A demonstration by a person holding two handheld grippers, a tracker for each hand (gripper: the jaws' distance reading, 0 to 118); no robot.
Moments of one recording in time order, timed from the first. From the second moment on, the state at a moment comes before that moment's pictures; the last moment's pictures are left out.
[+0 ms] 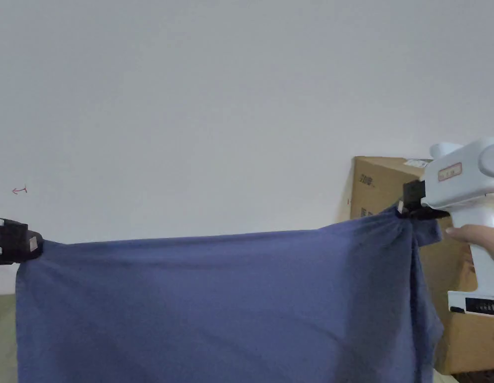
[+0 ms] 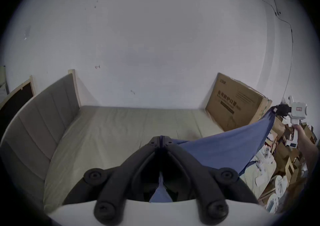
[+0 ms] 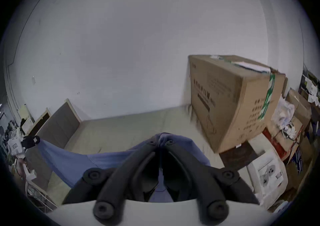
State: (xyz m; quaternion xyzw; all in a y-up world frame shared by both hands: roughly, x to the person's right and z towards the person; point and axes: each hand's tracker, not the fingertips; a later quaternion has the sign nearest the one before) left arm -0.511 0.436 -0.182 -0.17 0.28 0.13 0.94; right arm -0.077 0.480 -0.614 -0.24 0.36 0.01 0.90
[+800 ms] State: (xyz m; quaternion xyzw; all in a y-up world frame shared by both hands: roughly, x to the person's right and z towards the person) left arm -0.584 0.379 -0.290 -0.16 0.35 0.13 0.91; right arm -0.174 0.419 -0.672 -0.17 0.30 0.01 0.94
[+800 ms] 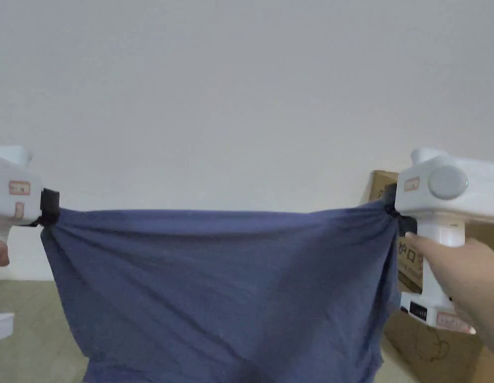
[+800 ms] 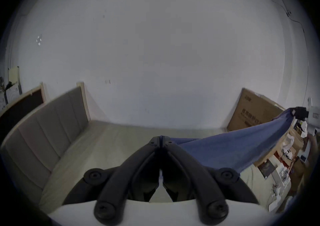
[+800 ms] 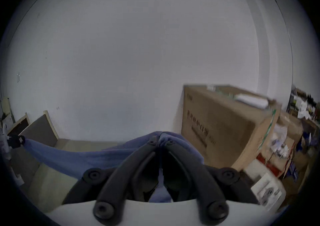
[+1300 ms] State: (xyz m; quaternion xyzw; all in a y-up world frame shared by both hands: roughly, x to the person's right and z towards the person) left arm -0.436 0.035 -0.102 -0.43 0.26 0.27 0.82; right arm 0.054 0.030 -0.511 -0.49 0.33 0.14 0.79
